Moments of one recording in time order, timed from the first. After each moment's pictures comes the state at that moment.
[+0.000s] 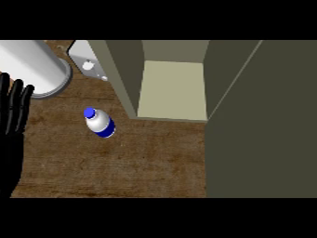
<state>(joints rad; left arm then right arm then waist) 0.01 0.08 0.01 -2.10 -0.02 0.01 0.00 0.01 -0.14 0.01 -2.10 -0.02 0.02 0.01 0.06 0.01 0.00</state>
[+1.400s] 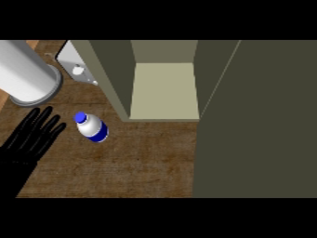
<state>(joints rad) 0.16 0.19 0.09 -1.99 0.60 -0.36 0.30 0.45 -0.04 0.12 -2.29 -0.33 0.17 0.11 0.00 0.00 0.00</state>
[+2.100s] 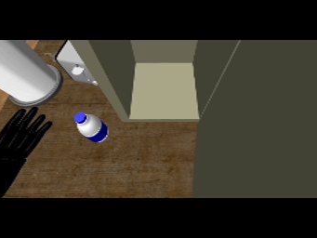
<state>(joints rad) 0.14 0.21 0.22 -1.82 0.58 -0.49 0.19 0.51 -0.03 0.14 -2.25 -0.29 0.22 0.01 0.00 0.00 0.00</state>
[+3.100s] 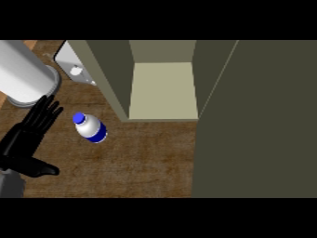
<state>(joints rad) -0.13 0.25 0.28 -1.23 0.27 -0.58 -0.17 0.61 -0.04 0.16 -2.25 -0.26 0.29 -0.09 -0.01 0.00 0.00</state>
